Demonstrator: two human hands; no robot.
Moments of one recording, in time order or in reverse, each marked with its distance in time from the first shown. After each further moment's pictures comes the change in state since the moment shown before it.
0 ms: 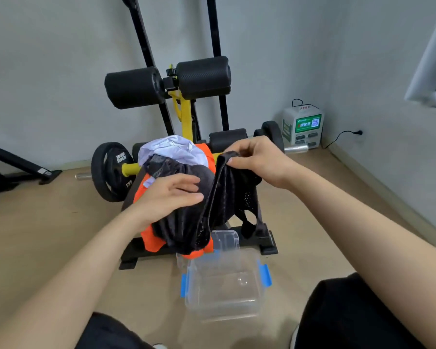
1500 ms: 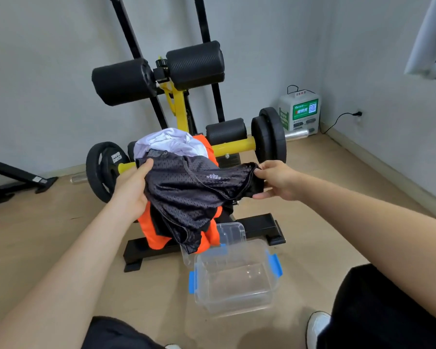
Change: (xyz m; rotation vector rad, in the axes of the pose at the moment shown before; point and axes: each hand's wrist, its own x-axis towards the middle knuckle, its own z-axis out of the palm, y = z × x) left_hand 0.047 -0.064 -0.037 -0.716 0.525 -0.215; right_hand -0.008 0.106 0.007 0.231 0.268 0.638
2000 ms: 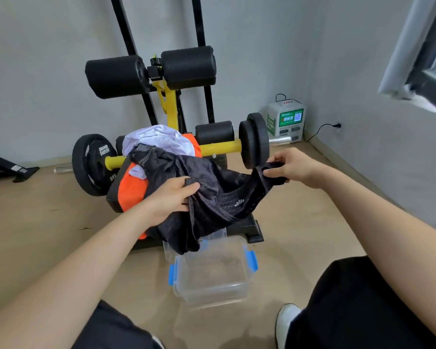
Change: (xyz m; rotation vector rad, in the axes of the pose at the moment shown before) left_hand -0.065 -0.043 0.055 0.506 -0.568 -0.030; right_hand -0.048 -0.021 -0.084 -0.591 0.017 -0.271
